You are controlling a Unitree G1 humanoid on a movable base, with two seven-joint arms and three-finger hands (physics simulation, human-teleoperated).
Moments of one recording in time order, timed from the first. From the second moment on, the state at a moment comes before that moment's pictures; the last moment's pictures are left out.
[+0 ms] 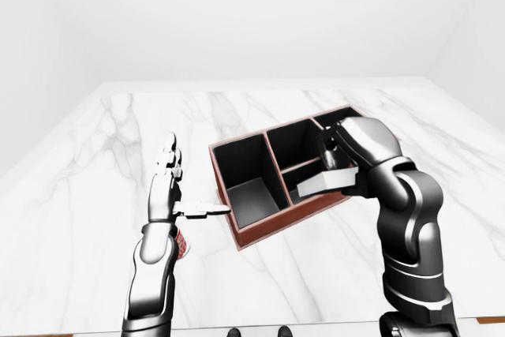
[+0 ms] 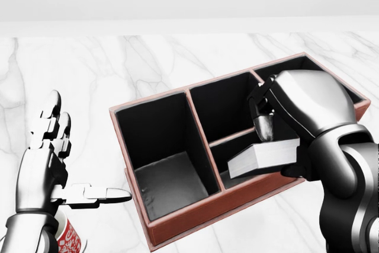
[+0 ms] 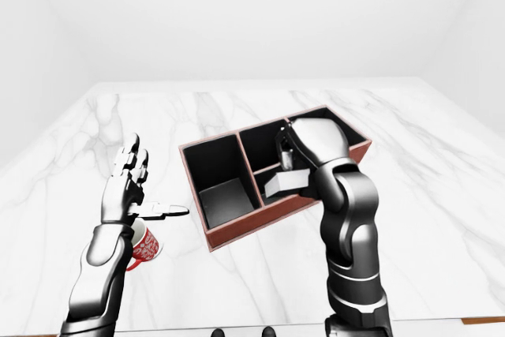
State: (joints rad) left arm -0.02 0.05 0.10 -0.23 0.04 0.09 -0.05; right arm -0.37 -0.19 -0.08 -0.43 -1.14 0.09 0.70
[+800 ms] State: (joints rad) left arm -0.02 0.05 0.09 -0.24 0.04 0.09 -0.05; right arm -0.53 -0.20 -0.05 -0.19 -1.14 0.09 0.66
